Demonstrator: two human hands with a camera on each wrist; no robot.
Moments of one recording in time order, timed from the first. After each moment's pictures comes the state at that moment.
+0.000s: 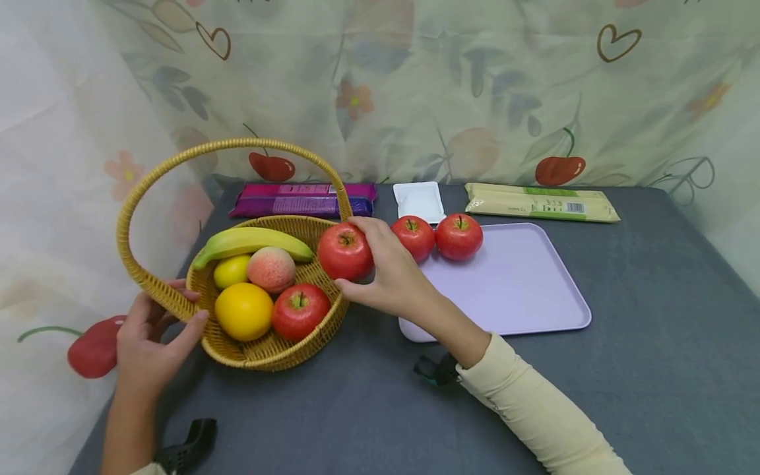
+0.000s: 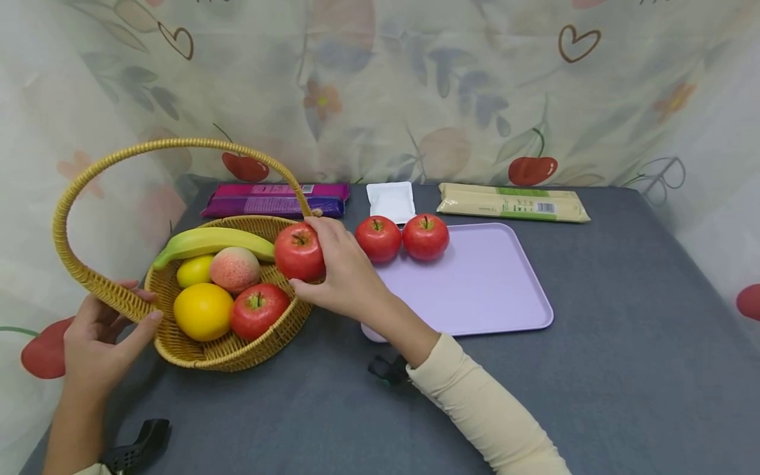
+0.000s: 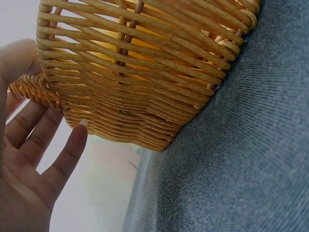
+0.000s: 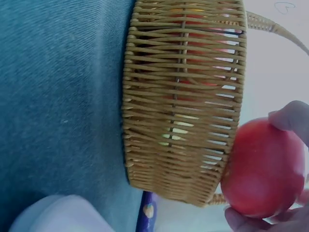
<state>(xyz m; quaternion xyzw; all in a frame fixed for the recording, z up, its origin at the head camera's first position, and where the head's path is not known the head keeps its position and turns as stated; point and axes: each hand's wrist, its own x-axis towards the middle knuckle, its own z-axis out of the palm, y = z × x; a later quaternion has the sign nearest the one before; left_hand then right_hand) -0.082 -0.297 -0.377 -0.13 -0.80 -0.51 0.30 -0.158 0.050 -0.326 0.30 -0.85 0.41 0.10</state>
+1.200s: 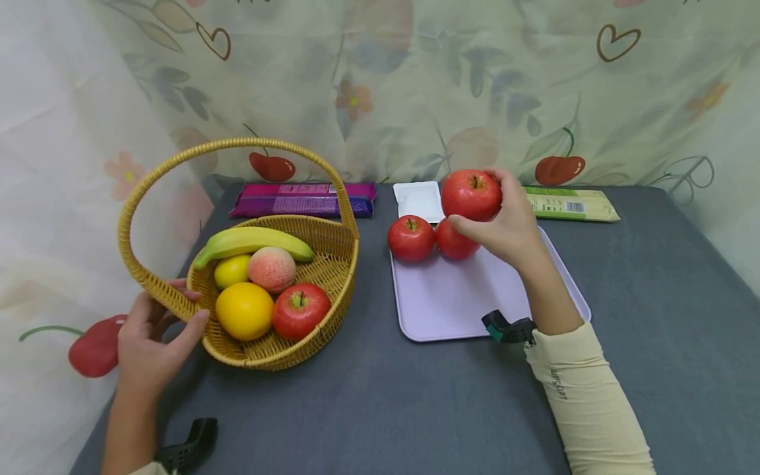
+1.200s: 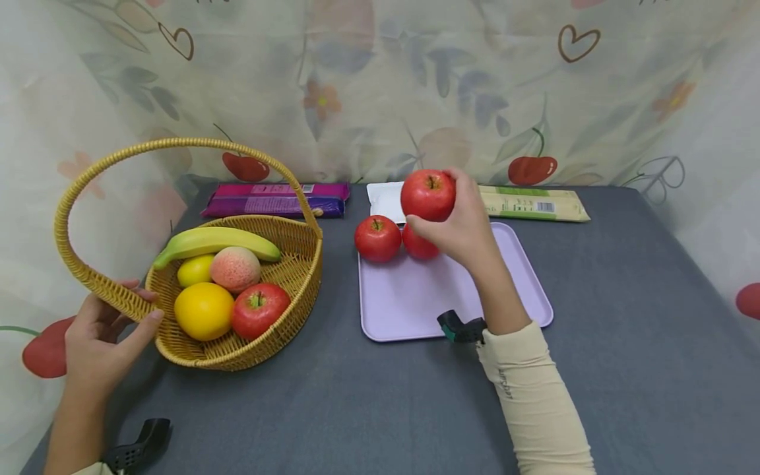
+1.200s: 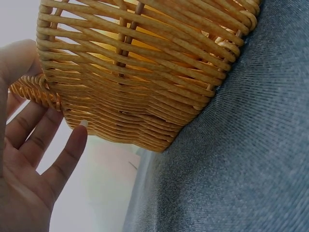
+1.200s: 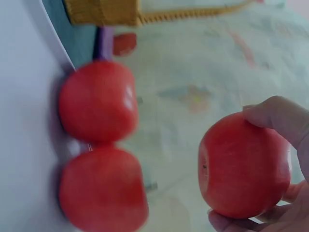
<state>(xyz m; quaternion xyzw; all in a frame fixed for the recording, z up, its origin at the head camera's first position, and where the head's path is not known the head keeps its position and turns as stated) -0.080 -0.296 -0.375 -0.11 -0.81 -0.49 0.30 -0.191 0.182 -0.294 0.07 -0.87 0.47 0.14</state>
